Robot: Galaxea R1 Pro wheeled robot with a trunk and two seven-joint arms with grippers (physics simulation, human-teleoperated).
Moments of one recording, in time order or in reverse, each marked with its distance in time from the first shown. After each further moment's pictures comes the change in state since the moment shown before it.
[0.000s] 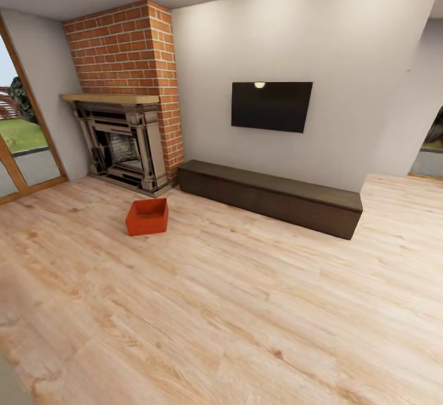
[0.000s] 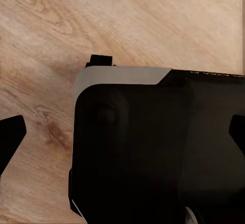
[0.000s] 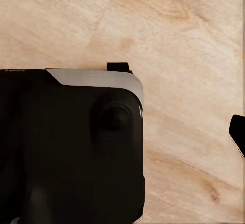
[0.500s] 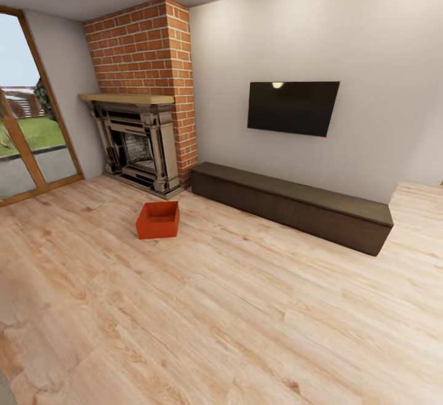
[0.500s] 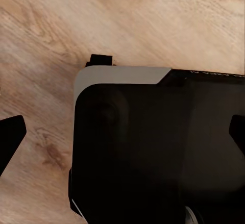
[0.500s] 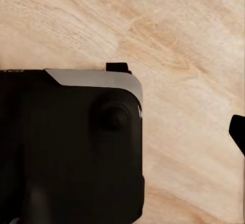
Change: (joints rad) left arm 0.000 0.000 0.000 0.000 0.000 0.001 0.000; right arm 0.000 -0.002 0.000 0.000 -0.001 0.000 0.000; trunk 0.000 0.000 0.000
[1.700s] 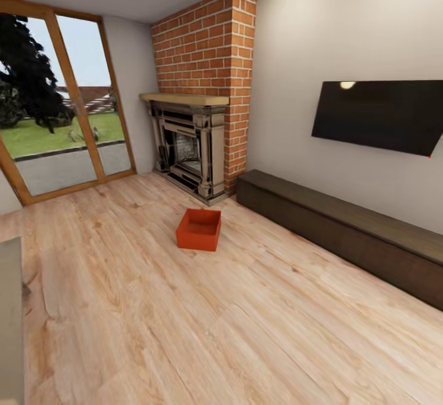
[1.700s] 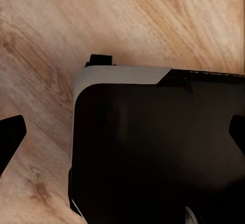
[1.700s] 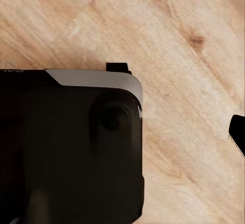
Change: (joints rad) left arm 0.000 0.000 0.000 0.000 0.000 0.000 0.000; right arm 0.000 0.000 0.000 -0.001 0.002 0.000 0.000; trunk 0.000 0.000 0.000
